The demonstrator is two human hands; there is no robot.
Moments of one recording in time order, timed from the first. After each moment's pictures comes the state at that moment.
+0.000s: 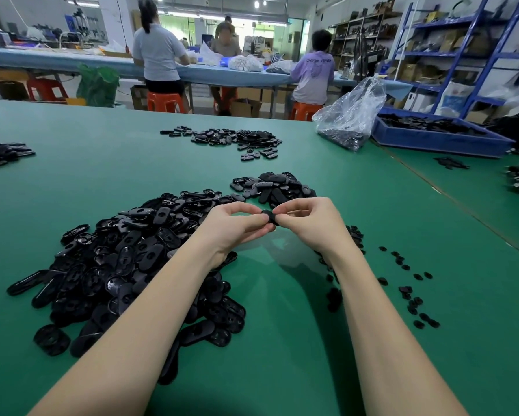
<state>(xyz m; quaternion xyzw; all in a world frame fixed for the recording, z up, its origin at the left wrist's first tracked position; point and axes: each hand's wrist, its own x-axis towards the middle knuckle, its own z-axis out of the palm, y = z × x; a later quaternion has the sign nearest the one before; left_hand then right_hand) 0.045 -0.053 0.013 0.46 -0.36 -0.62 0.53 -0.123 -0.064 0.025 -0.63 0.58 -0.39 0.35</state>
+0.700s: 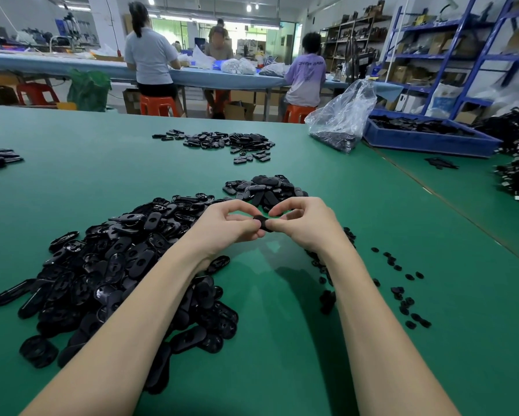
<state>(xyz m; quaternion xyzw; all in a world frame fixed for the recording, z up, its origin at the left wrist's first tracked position) 0.051 -0.055 0.015 0.49 -0.52 -0.52 0.46 -0.128 -0.066 0.032 -0.64 0.61 -0.34 0.32</state>
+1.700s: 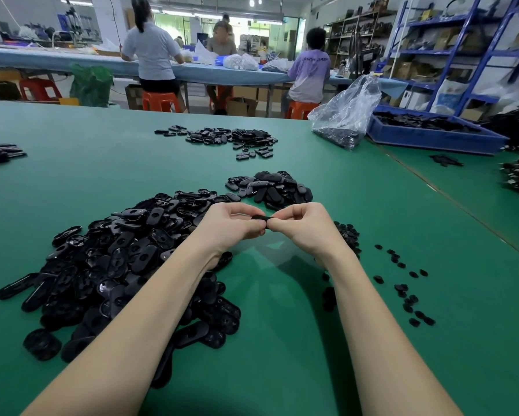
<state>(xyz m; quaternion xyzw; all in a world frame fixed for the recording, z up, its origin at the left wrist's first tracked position) 0.043 -0.054 0.011 0.52 -0.50 -0.50 0.48 -0.122 -0.070 0.010 -0.61 0.57 -0.40 0.38</state>
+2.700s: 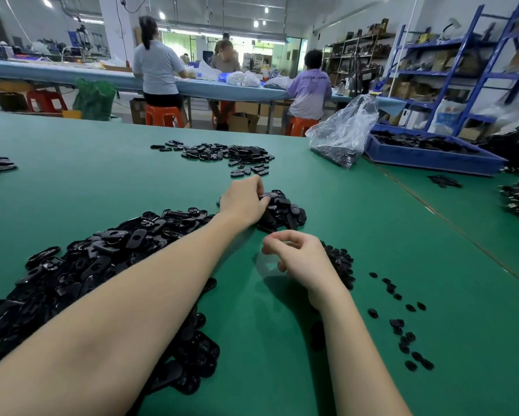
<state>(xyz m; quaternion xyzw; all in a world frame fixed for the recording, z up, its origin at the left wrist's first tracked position) 0.006 -0.181 0.023 0.66 -0.67 -0.07 0.32 -0.129 -0.070 0.004 -0.54 0.56 -0.43 0.46</state>
